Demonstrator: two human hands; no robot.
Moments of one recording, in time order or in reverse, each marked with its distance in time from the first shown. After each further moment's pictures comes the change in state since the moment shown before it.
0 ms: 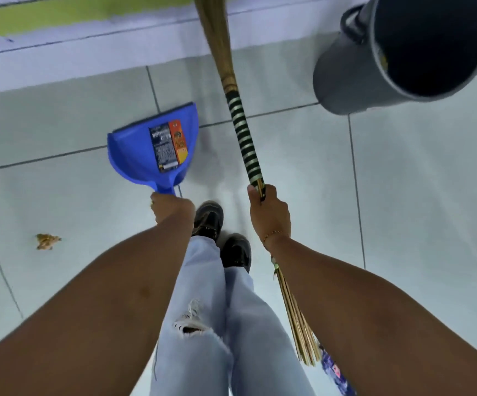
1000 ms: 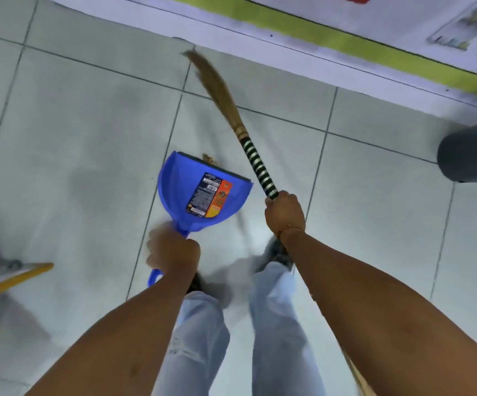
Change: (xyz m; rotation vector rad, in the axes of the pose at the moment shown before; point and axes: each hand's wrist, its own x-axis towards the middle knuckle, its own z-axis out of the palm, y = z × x) left_hand 0.032 -0.458 -0.307 0.028 0.191 -0.045; right_hand -0.339 -0.086 0.300 -0.442 -0.042 -0.407
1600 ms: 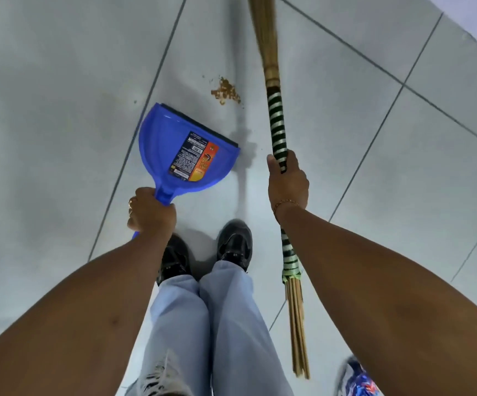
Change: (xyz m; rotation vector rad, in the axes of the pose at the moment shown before) left_hand 0.197 -0.077 0.159 -0.241 -0.152 -0.225; right_hand 0.130 0.008 0.190 0.090 0.048 0.112
